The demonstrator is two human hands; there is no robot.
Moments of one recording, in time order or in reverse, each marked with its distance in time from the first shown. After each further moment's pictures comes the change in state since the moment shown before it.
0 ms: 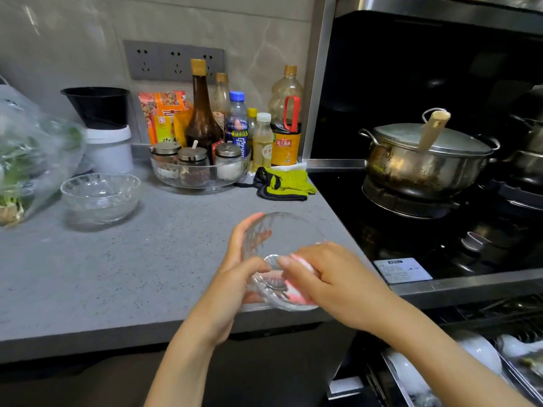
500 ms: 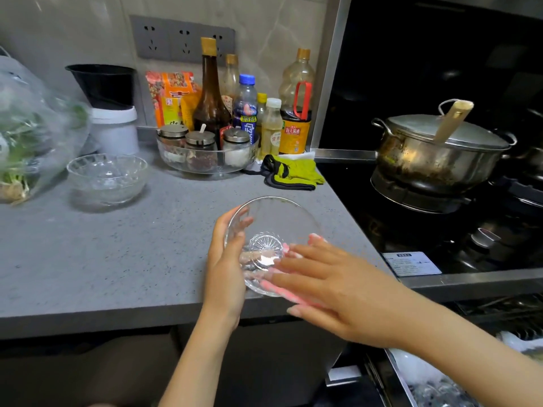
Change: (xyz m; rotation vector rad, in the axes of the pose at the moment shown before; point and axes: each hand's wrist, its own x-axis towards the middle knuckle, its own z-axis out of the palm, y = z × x) left_hand 0.004 -0.019 -0.008 -0.025 0.377 0.169; right_hand -0.018 -0.001 0.000 -0.389 -0.199 -0.343
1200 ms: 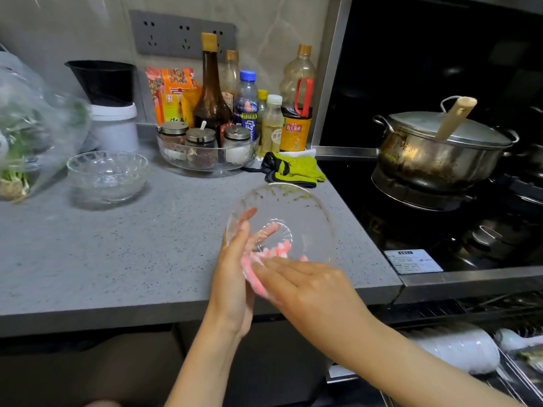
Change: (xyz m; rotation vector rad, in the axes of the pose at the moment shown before) left_hand -0.013 0.005 0.005 -0.252 -0.133 -0.187; right_hand 0.027 -0.035 0.035 -0.124 0.433 0.047
